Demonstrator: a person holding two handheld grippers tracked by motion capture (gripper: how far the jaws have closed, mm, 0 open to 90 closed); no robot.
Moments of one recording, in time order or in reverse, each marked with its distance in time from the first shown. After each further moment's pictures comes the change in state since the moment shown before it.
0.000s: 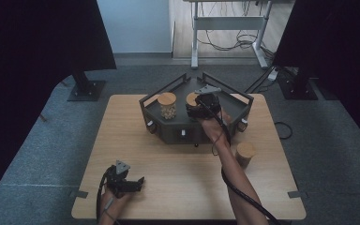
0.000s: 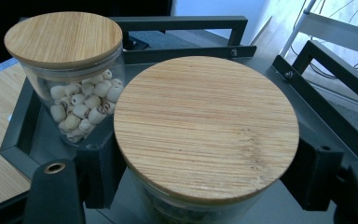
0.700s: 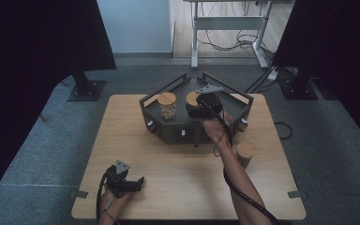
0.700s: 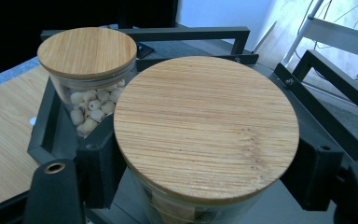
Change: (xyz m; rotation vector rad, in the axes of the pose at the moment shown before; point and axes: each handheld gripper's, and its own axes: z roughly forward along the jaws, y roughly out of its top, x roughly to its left) left arm 0.000 0.000 0.000 0.000 0.002 -0.001; right arm 0.002 0.006 -0.014 -0.019 0.020 -0.001
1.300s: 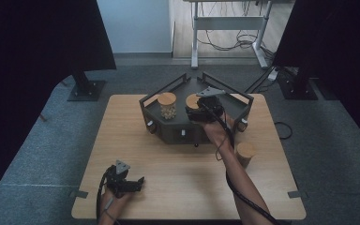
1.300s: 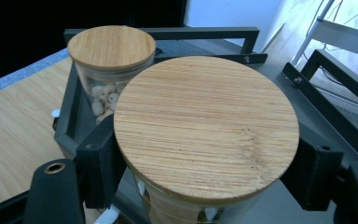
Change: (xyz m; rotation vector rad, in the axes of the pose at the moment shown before) left arm 0.000 0.000 0.000 0.000 0.000 -0.001; right arm 0.005 -0.004 -0.014 -0.008 0.032 -0.007
